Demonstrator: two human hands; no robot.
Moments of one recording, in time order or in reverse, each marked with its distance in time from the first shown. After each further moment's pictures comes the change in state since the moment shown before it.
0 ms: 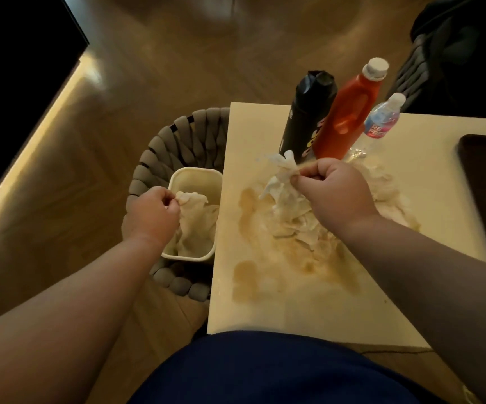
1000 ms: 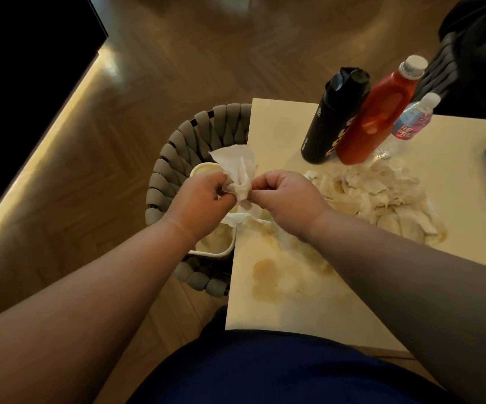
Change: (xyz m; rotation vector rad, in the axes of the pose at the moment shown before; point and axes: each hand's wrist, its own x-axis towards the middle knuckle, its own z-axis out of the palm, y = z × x) left_hand -0.011 0.037 -0.019 -0.229 -0.180 0.385; right_hand -0.008 -0.037 0.081 0.128 -0.413 0.029
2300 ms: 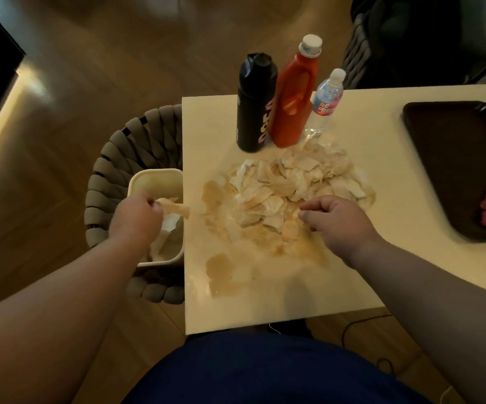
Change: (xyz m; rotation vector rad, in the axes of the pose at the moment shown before) left_hand 0.019 -0.043 0.051 0.280 0.040 -0.359; right_hand -0.088 0.109 -0.107 0.051 0.407 0.329
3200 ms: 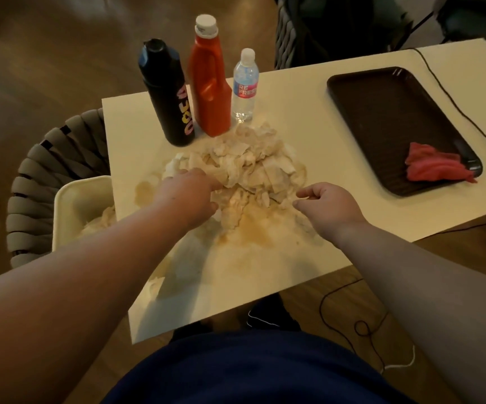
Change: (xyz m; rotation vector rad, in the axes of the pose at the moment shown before) left_hand -0.066 0.187 0.057 0.602 -0.313 0.735; right_hand 0.003 0.076 -0.082 -0.146 0.215 0.060
